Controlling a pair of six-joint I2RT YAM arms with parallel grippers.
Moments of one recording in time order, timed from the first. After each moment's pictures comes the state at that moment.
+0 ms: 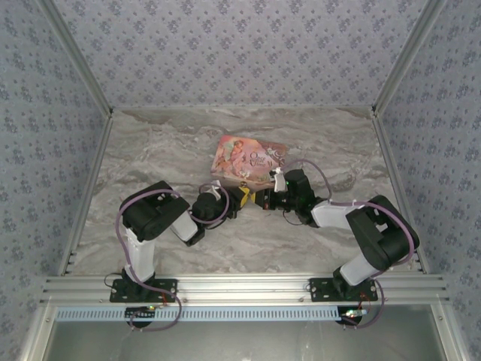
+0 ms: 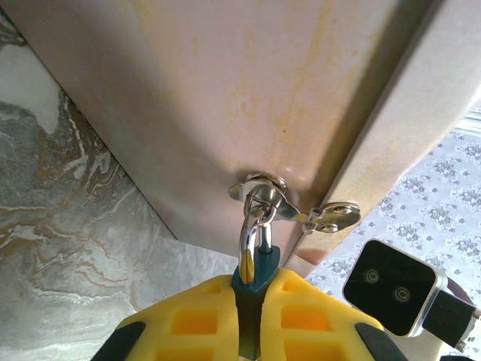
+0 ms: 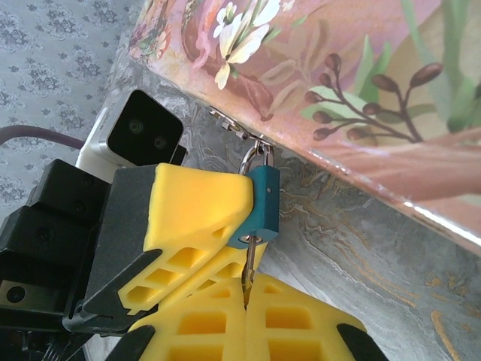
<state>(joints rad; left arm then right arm) -0.79 1.97 0.48 1.31 0.09 -1.73 0.53 1.55 0.55 0.44 -0.52 0.65</state>
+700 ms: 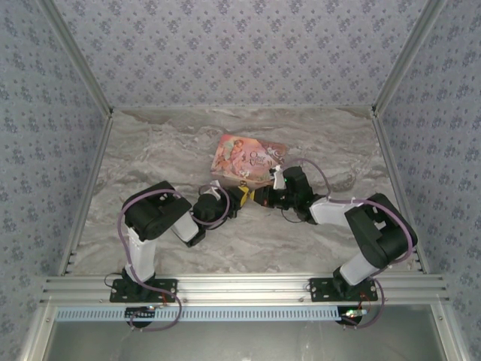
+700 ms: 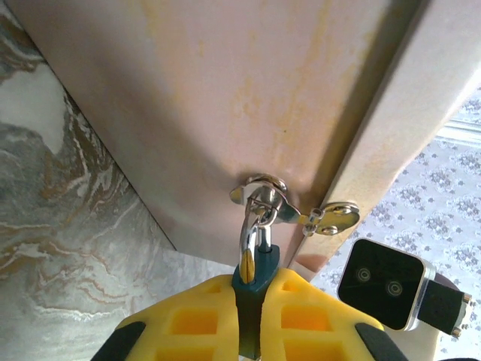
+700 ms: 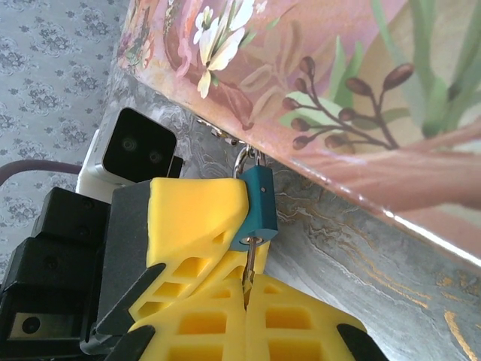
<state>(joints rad) -0.80 1.99 0.48 1.33 0.03 -1.73 0.53 1.57 0.60 0.40 -0.52 0.74</state>
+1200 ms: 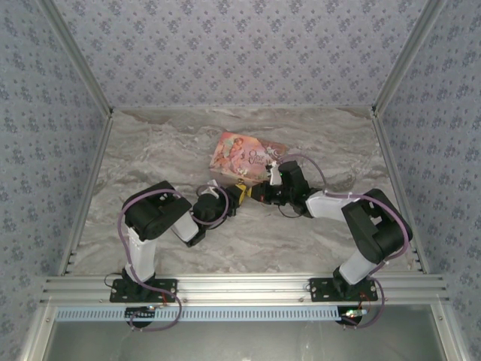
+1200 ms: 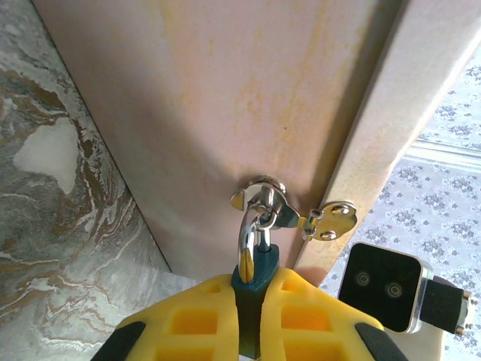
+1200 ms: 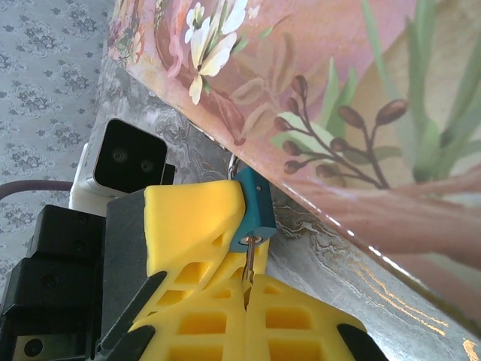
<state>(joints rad) -0.80 1.99 0.48 1.33 -0.03 -1.73 0.53 1.61 0.68 0.31 -0.53 0.74</state>
